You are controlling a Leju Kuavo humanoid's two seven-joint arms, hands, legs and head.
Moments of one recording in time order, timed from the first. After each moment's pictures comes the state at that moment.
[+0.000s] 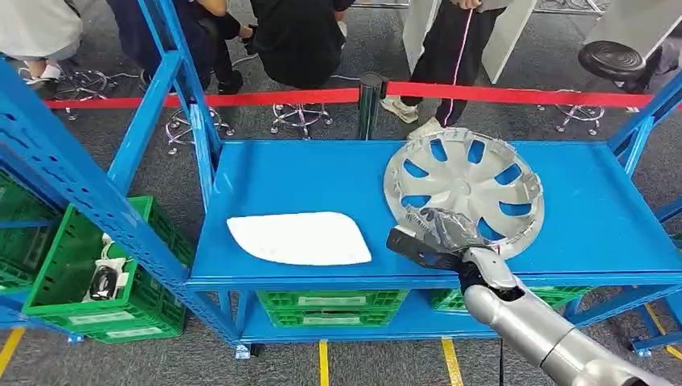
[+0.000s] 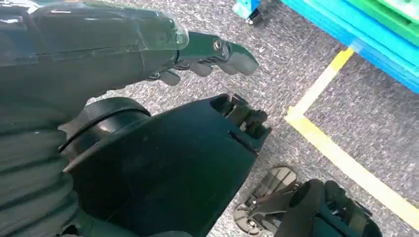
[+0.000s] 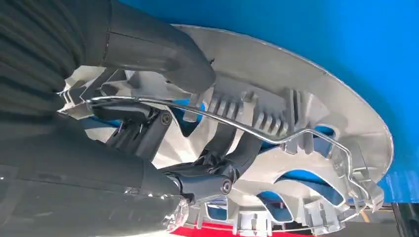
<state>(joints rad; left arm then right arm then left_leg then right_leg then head) -0.11 -0.15 -1.06 -0.24 -0.02 0.37 -0.13 -0.46 -0.50 0.78 -1.16 0.55 -0.12 0.55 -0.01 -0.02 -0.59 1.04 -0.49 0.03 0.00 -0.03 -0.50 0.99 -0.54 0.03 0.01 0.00</state>
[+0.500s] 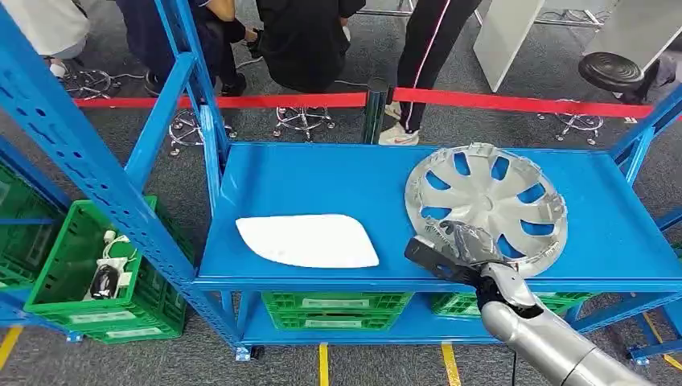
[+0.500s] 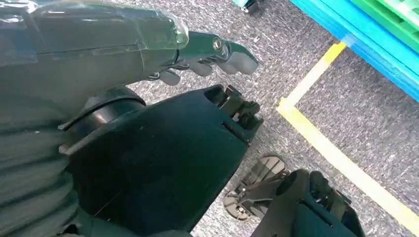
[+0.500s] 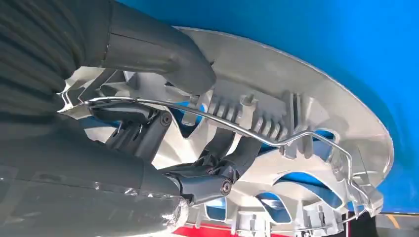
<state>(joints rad) -0.12 -0.15 -1.06 -0.24 0.03 0.32 -0.14 -0.35 -0.57 0.74 -1.22 0.53 -0.16 0.59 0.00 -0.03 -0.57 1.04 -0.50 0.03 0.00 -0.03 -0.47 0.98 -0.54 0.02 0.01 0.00</state>
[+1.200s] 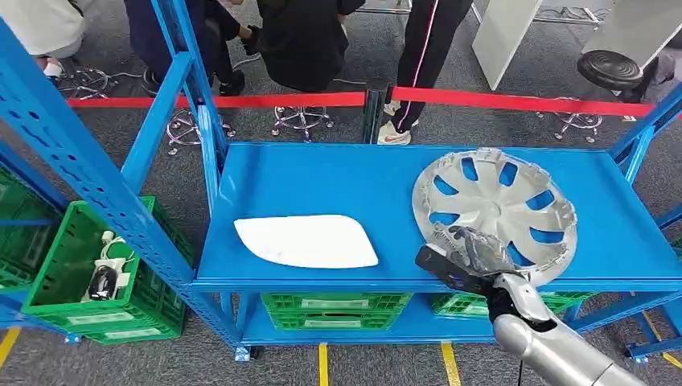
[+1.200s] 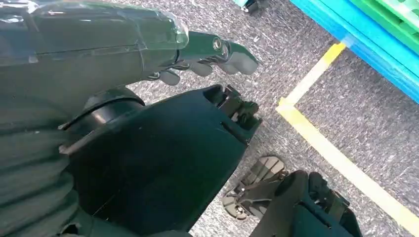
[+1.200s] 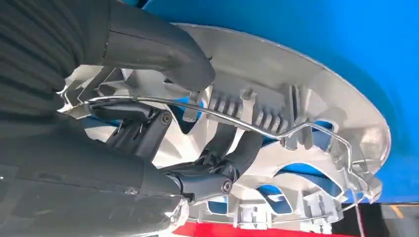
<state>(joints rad) -0.12 -0.15 -1.07 -0.24 0.05 0.33 -0.15 -0.28 -0.63 0.70 -1.30 0.52 -0.24 0.57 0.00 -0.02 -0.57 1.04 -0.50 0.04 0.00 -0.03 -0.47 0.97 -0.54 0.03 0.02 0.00</state>
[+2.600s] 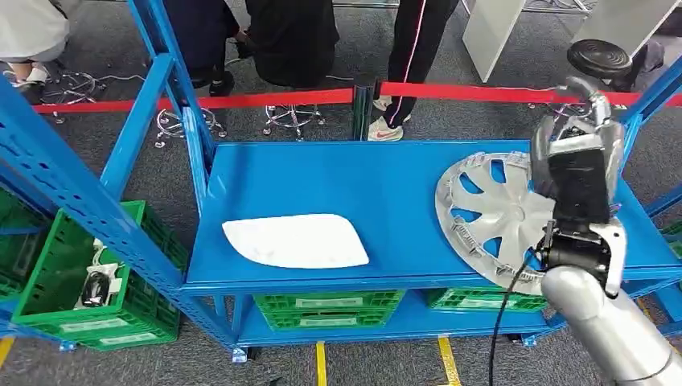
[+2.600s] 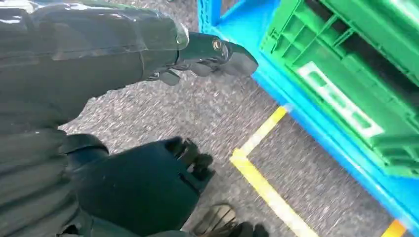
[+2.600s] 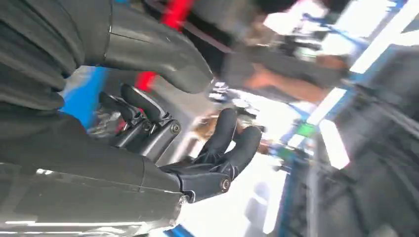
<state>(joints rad) -0.11 -0.17 -1.08 -0.25 0.12 0.56 -0.39 -0.37 -0.61 0.33 -1.88 0.39 -0.69 0.42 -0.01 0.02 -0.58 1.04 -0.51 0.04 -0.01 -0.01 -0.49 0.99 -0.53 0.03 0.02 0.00</state>
